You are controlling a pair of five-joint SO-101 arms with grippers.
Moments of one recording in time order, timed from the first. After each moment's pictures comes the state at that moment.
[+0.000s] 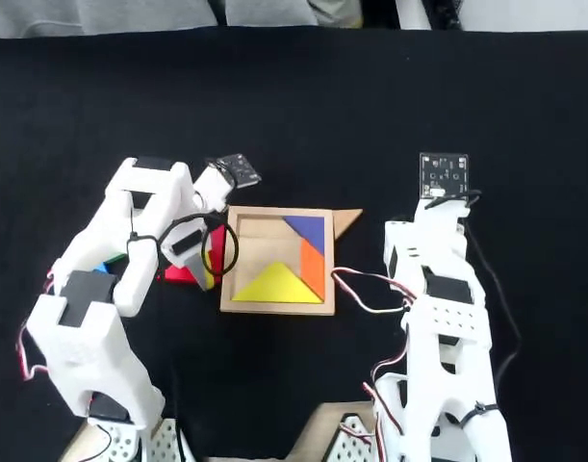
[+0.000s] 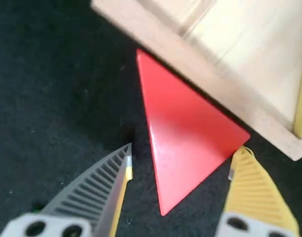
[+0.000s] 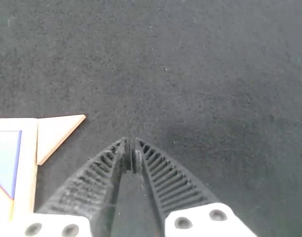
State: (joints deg) left arm 1.4 19.5 14.7 66.9 -49.7; right arm 11.2 -42.1 71.5 24.0 7.7
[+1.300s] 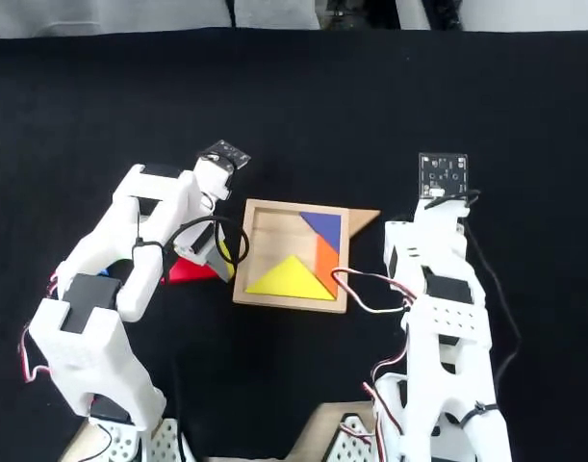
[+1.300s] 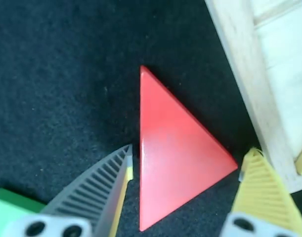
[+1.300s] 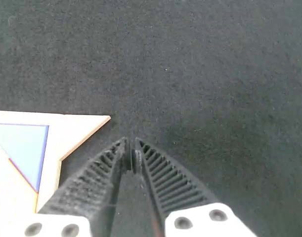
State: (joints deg) left arm 3.3 18.6 18.1 61.5 -27.5; right arm 11.2 -42.1 71.5 24.0 8.0
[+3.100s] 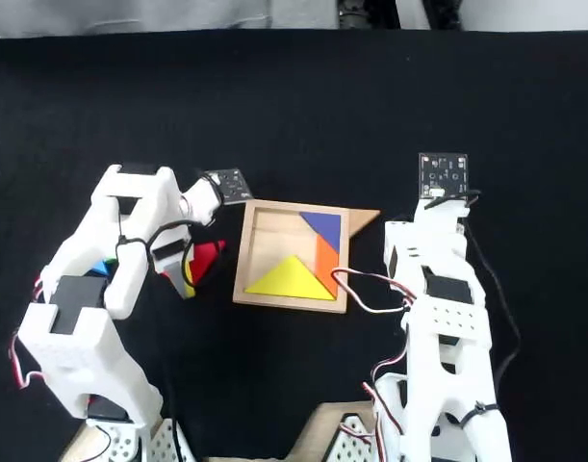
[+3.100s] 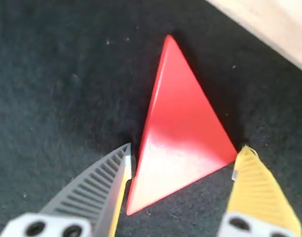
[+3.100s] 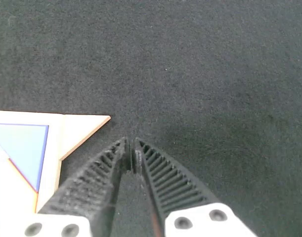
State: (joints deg) left arm -1.1 17.6 19.3 64.3 -63.6; right arm 11.2 -42.1 71.5 24.0 8.0
